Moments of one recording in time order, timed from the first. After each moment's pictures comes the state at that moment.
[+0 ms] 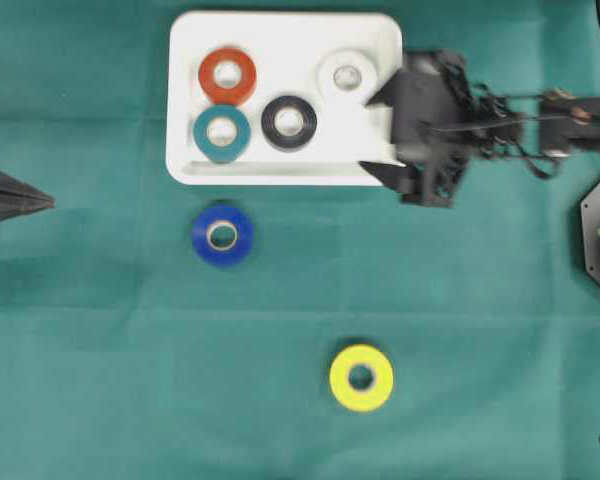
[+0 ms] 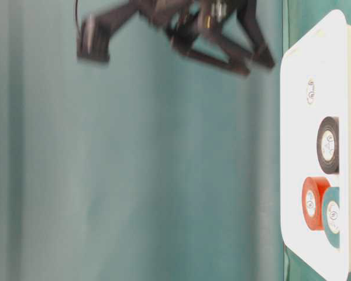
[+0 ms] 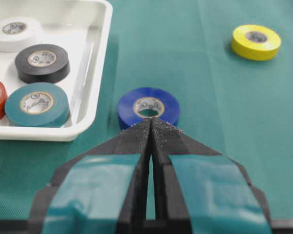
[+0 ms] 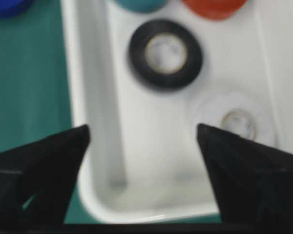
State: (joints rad) left arm 0.00 -1.35 1.51 -0.02 -0.03 -0.02; right arm -0.19 -0.27 0.82 -0.40 0.18 0.34
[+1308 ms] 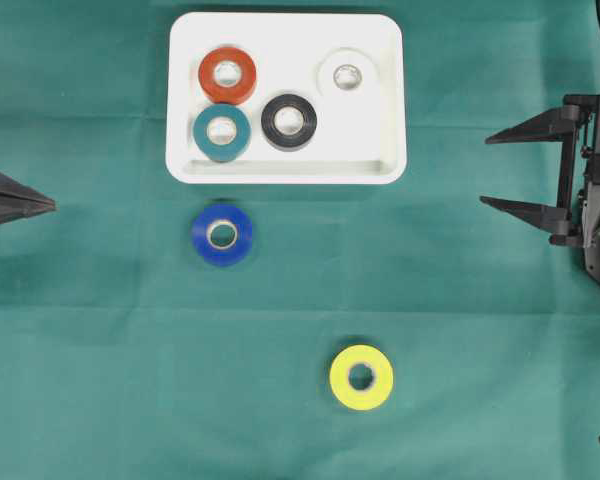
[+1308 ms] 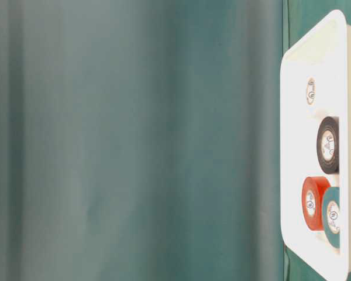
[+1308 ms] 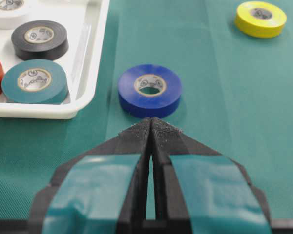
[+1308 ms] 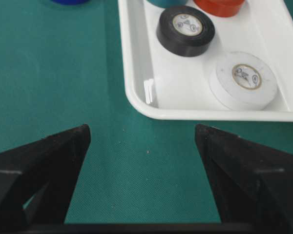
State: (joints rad) left arm 0.00 -1.35 1.54 -0.02 0.00 -0.02; right arm -0.18 -0.93 1.37 -0.40 -0.04 0.35
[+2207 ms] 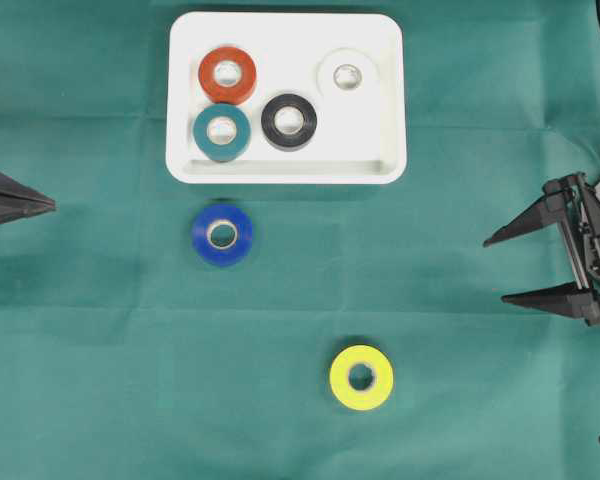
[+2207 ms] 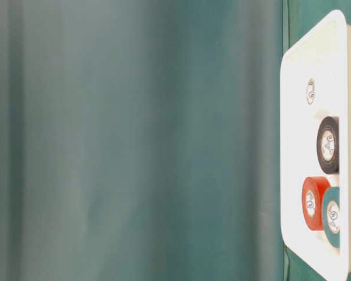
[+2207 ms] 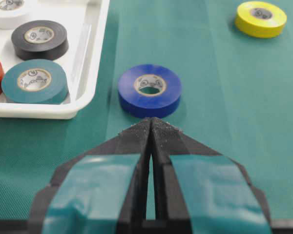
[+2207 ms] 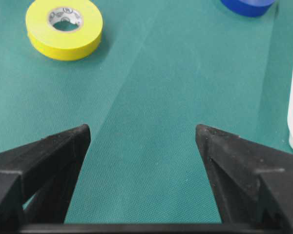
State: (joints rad) left arm 0.00 -1.35 1.54 -0.02 0.00 -0.02; right arm 0.23 -0.91 1.41 -0.40 -0.04 0.35
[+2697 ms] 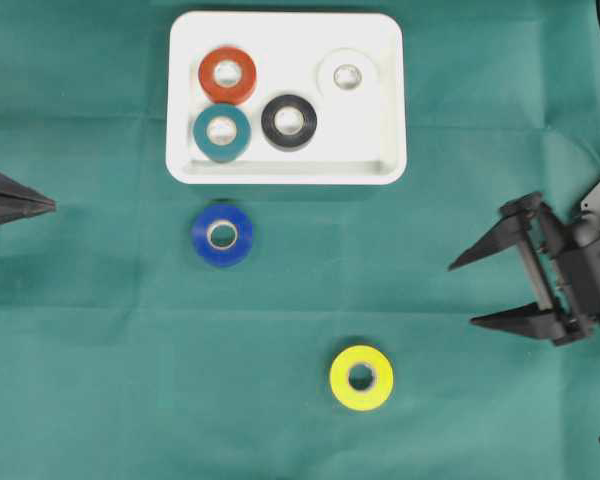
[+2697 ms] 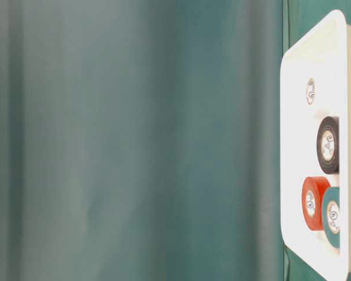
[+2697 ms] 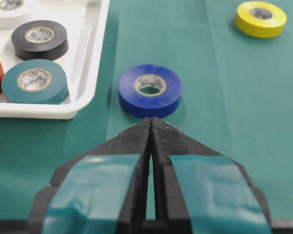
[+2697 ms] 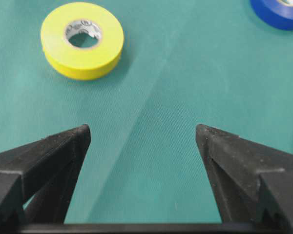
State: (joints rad) left arm 0.00 -1.35 1.54 -0.02 0.00 -0.02; right arm 0.25 -0.54 1.24 -0.40 -0.17 0.34
